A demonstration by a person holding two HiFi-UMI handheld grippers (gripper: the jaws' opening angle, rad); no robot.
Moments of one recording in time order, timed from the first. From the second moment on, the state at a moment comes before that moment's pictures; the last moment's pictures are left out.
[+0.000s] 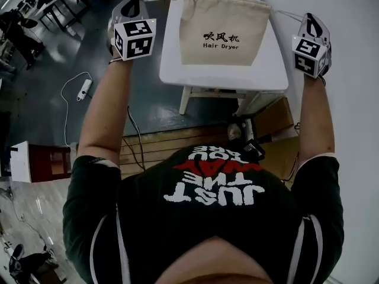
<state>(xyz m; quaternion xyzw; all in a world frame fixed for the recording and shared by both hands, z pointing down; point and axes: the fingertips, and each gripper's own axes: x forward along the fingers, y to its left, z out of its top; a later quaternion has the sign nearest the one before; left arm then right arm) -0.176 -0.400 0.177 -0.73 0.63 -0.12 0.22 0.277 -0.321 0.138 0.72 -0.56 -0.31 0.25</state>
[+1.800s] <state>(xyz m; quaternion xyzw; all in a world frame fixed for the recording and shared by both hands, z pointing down) -0.205 -0.429 0.180 -0.76 0.64 -0.03 0.07 0.351 -0.311 0.142 0.74 -0.66 -0.09 -0.05</state>
